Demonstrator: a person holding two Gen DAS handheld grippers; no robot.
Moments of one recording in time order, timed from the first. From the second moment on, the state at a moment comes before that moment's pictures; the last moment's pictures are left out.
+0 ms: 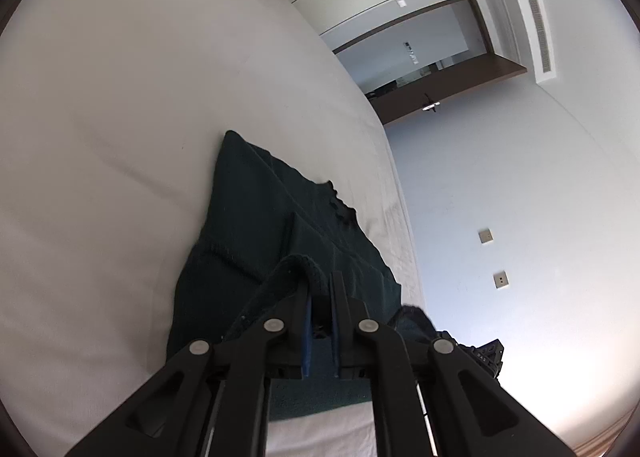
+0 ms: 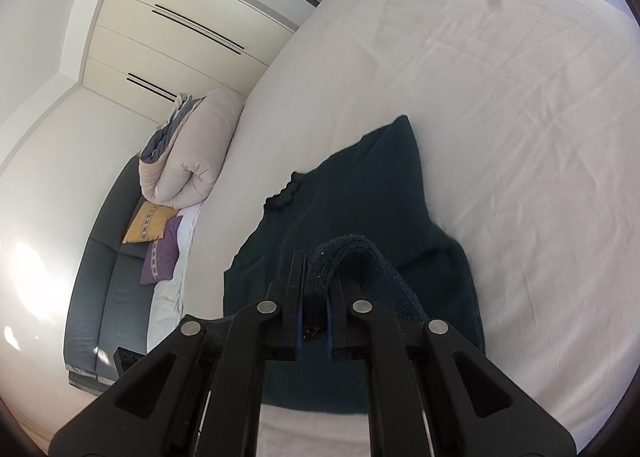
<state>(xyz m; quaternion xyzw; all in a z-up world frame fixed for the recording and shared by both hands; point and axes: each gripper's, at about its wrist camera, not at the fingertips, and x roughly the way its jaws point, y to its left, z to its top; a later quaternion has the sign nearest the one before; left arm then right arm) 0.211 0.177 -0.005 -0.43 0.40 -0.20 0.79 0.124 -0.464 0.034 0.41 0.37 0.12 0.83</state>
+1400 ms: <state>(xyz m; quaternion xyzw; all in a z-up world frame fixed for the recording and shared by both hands) 0.336 0.163 -0.052 -0.37 0.42 -0.14 0.82 0.271 -0.456 -0.025 0.37 0.35 0.01 0.86</state>
